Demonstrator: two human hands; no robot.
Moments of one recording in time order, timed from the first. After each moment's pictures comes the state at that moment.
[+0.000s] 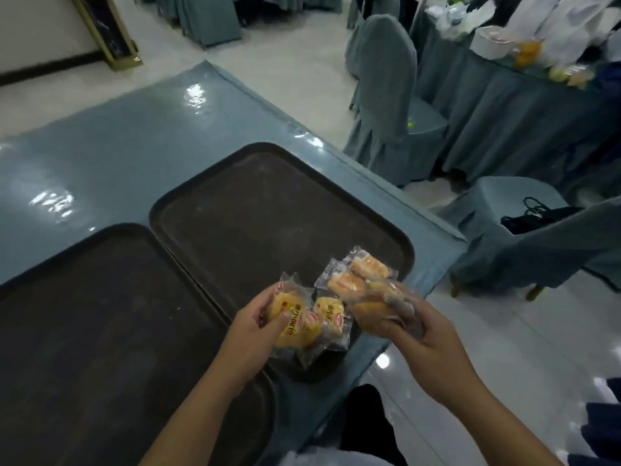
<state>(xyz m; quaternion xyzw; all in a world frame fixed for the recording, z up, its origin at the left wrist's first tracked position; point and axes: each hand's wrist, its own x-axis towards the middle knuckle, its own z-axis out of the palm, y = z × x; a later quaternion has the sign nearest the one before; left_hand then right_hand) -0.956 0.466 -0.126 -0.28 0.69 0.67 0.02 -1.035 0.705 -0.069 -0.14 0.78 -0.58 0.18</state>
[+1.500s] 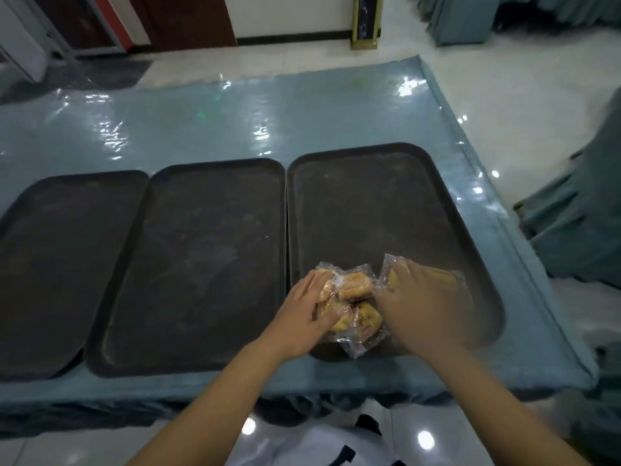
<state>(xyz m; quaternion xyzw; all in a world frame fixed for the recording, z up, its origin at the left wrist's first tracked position) -0.962 0.551 -0.144 -0.43 0.79 0.45 0.00 -1.172 0.652 -0.153 -0.48 0.83 -0.19 0.22</state>
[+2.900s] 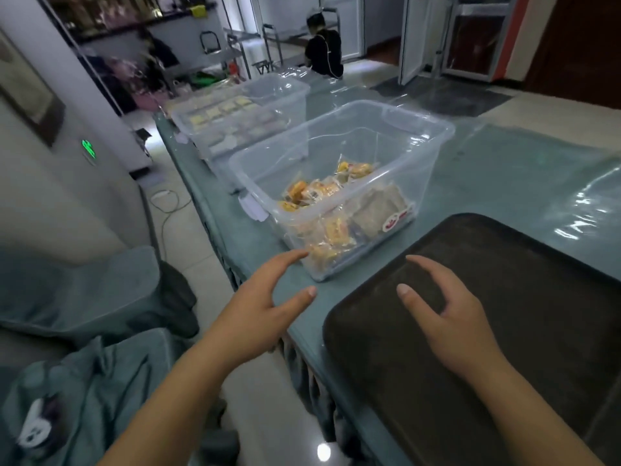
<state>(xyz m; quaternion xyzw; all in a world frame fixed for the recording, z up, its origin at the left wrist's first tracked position) -0.254 0.396 0.016 -0.76 0.53 0.22 -0.30 -0.485 0.277 -0.038 -0.73 0.43 -0.34 0.42</state>
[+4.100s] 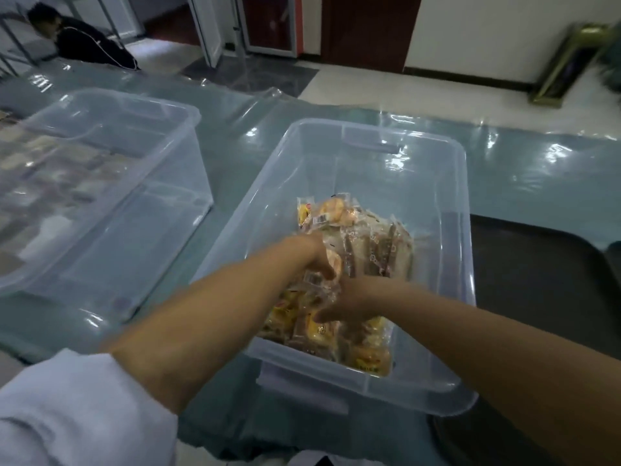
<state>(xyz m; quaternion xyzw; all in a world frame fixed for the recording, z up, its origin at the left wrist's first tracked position) -0.040 -0.046 -0.087 -0.60 0.73 0.26 0.21 -0.132 0.057 -0.038 -0.65 0.64 0.21 0.36</state>
